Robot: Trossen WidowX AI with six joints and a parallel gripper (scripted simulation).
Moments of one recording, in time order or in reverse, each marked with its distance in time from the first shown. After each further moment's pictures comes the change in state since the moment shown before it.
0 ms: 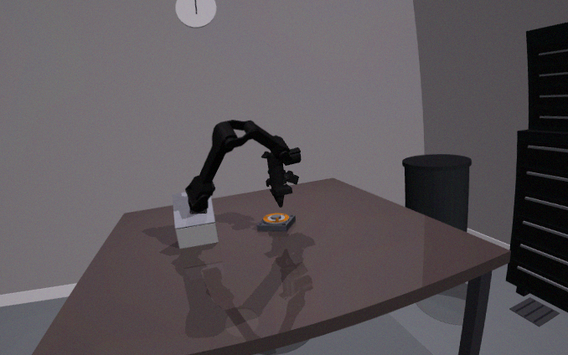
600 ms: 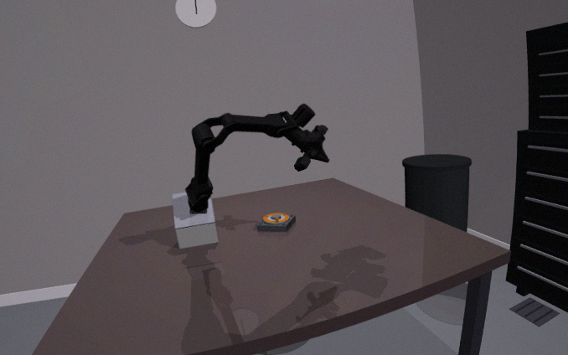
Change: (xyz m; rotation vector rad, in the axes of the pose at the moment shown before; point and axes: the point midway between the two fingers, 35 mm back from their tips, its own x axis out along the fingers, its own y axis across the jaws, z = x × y) arm -0.156 -0.097 0.152 1.097 -0.700 0.429
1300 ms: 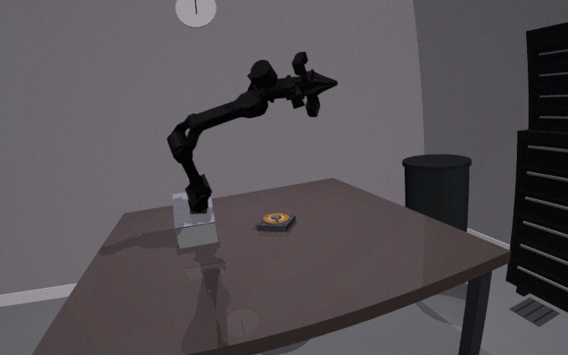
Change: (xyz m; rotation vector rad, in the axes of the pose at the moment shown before) arm -0.202 0.021 0.275 1.215 -0.526 0.829
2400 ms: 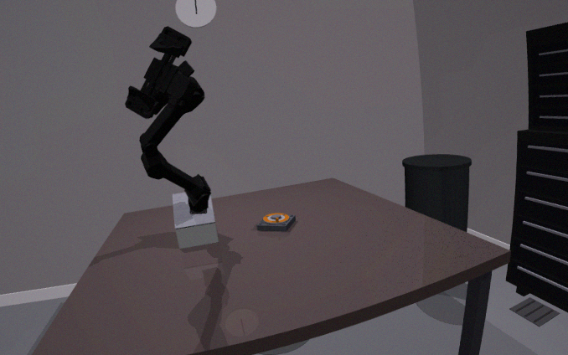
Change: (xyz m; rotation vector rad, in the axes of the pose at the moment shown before) arm -0.226 0.275 0.295 1.625 0.025 1.328
